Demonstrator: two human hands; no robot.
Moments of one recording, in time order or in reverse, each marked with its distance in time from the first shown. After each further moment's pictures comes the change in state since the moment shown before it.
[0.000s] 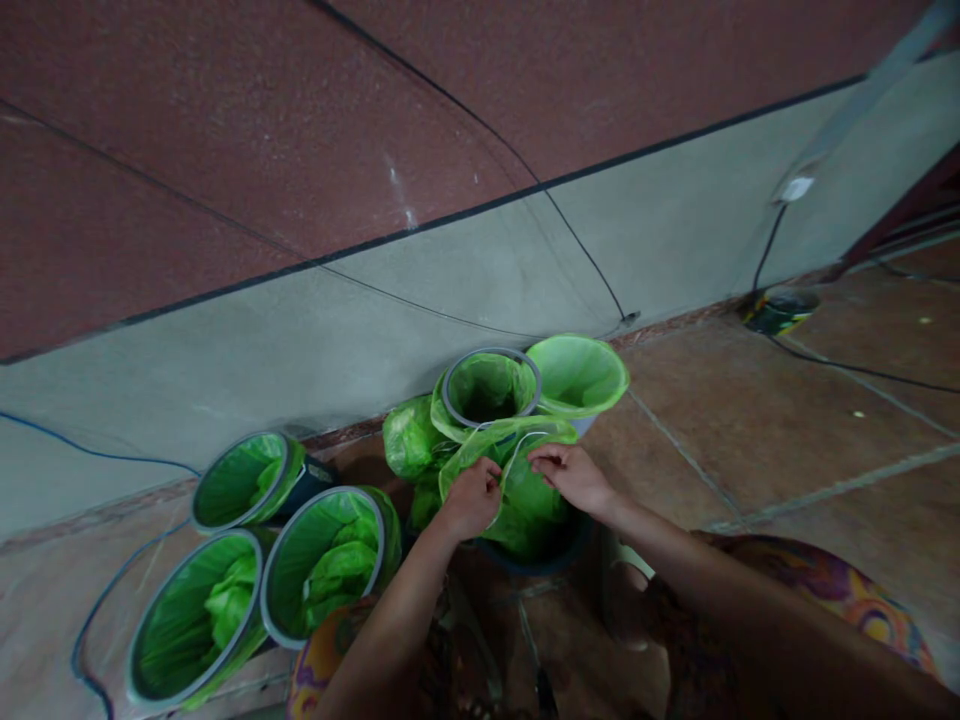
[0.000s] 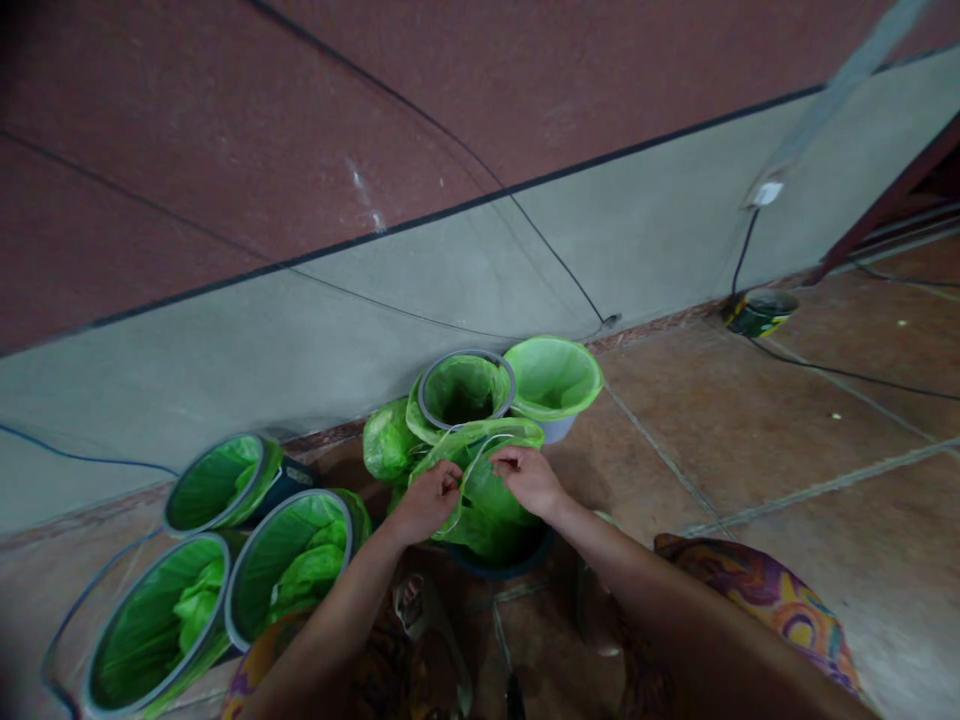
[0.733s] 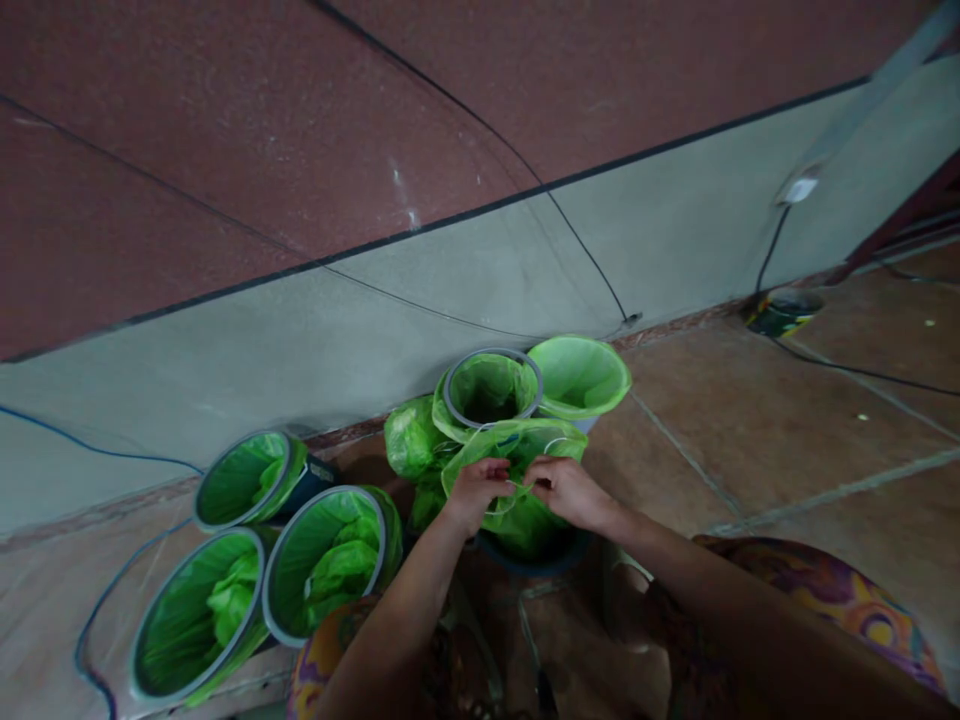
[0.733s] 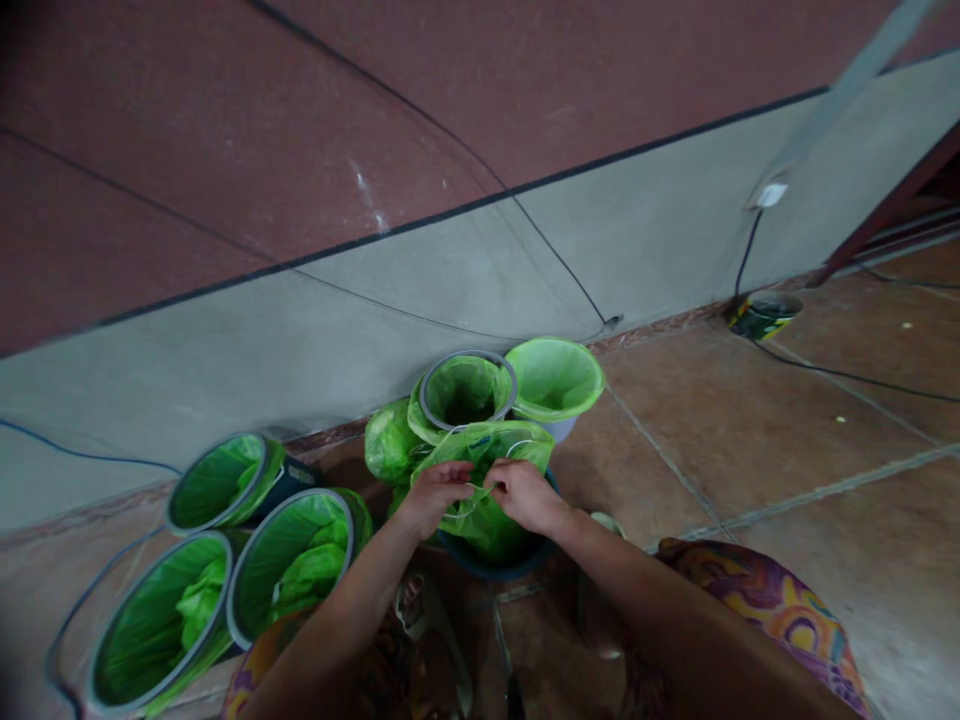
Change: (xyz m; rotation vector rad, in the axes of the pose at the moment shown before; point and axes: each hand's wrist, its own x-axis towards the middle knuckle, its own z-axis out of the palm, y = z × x) left_hand 0.016 -0.016 0.023 -0.824 0.046 -0.218; right_hand -0.003 0.009 0.002 -0.489 -0.176 -0.482
